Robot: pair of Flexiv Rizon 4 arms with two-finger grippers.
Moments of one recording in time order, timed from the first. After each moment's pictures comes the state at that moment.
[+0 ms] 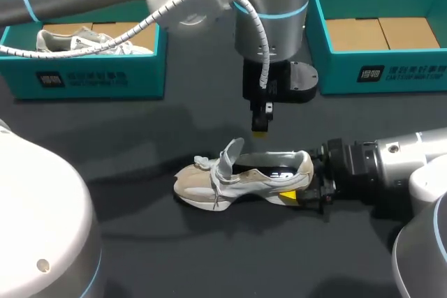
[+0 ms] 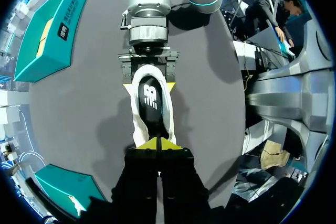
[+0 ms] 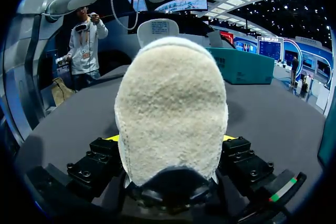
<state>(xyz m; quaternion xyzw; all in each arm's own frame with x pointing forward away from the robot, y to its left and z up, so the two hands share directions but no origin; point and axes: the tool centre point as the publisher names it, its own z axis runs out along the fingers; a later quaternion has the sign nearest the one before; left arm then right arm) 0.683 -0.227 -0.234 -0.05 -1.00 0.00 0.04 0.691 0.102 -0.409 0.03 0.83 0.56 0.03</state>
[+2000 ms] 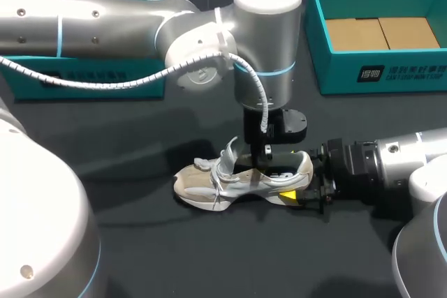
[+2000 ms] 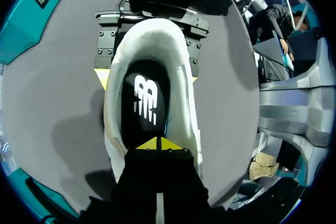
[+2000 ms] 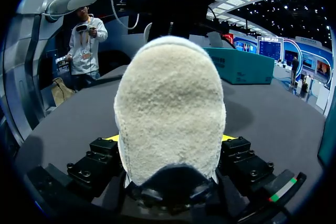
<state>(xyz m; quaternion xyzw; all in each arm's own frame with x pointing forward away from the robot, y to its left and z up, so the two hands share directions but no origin) 0.675 -0.232 -0.365 -0.01 -0.99 0.00 0.11 0.691 0.102 -0.409 0.03 0.83 0.56 0.03</state>
